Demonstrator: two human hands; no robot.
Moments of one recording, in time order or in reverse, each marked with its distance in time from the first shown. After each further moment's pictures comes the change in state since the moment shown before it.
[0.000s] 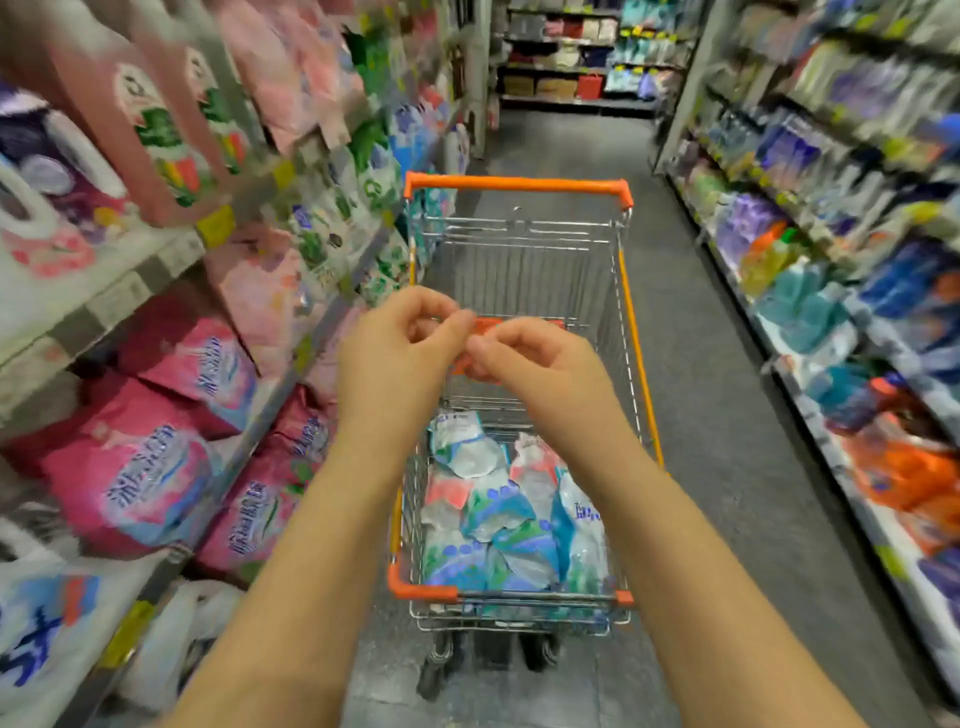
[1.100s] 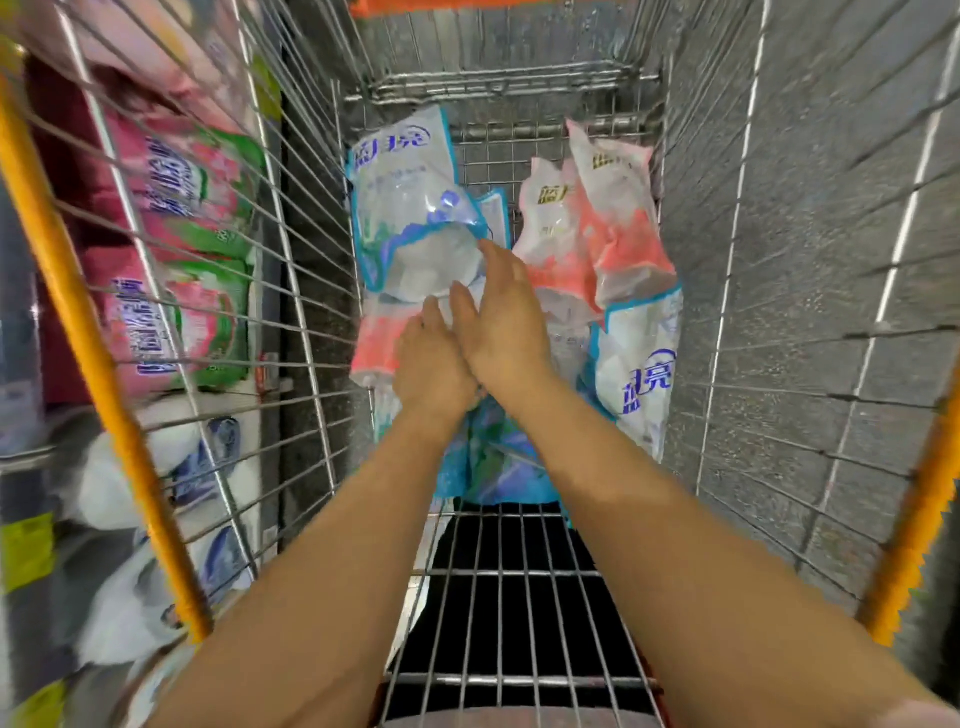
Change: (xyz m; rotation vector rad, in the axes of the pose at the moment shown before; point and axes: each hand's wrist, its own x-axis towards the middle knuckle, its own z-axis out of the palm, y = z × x) left_hand 0.017 -0.433 0.236 0.820 -0.624 -0.790; right_hand 0.139 0.451 -0.027 -0.427 0.008 0.616
